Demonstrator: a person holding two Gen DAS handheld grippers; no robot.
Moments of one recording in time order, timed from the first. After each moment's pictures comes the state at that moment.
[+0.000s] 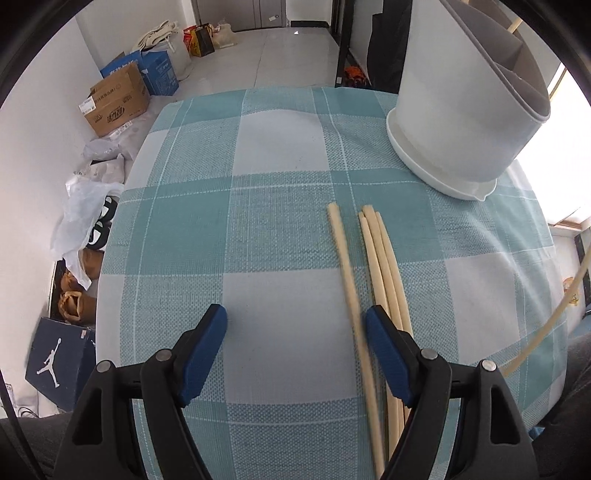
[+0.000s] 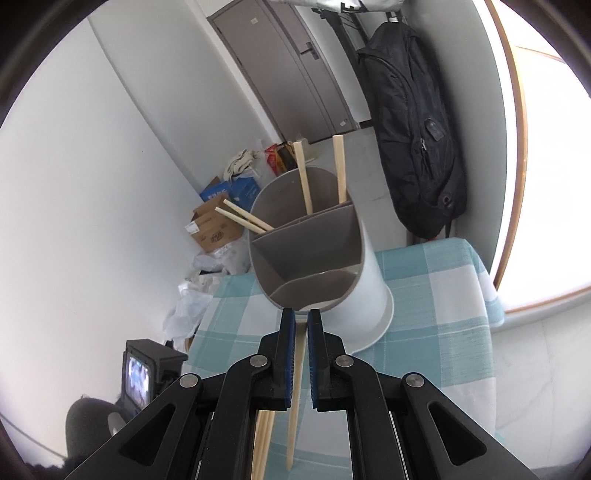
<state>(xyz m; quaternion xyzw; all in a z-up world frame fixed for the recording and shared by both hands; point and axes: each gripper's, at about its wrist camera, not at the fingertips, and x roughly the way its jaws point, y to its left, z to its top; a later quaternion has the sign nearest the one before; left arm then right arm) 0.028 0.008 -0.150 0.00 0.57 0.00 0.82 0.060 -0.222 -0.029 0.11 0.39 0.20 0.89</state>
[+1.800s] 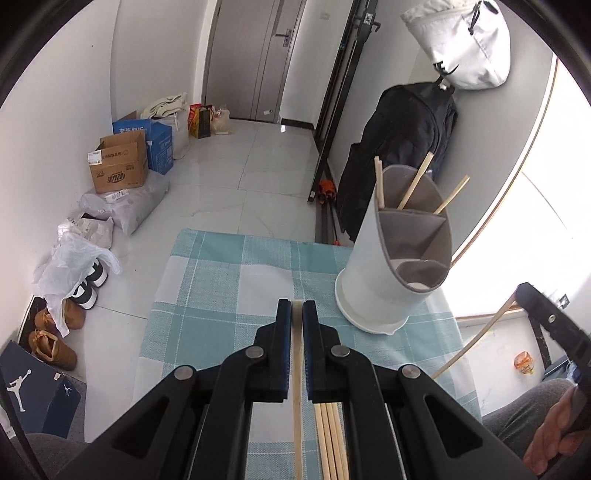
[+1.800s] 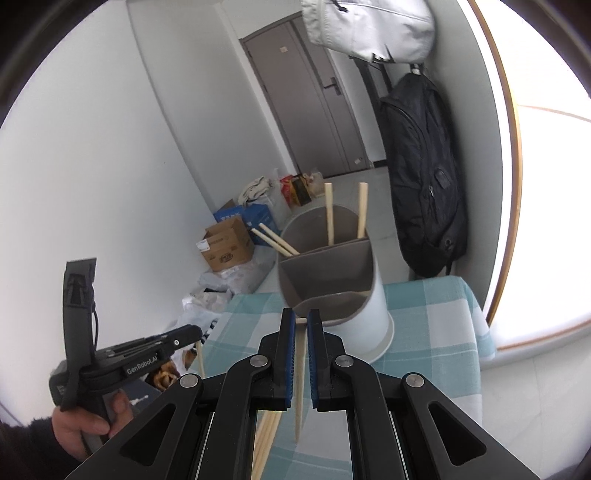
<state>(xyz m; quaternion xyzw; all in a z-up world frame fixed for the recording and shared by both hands) 0.002 0.029 -0.042 -0.10 0.39 -0.05 0.91 0.018 -0.207 -0.005 0.05 0.32 0.22 0.92</state>
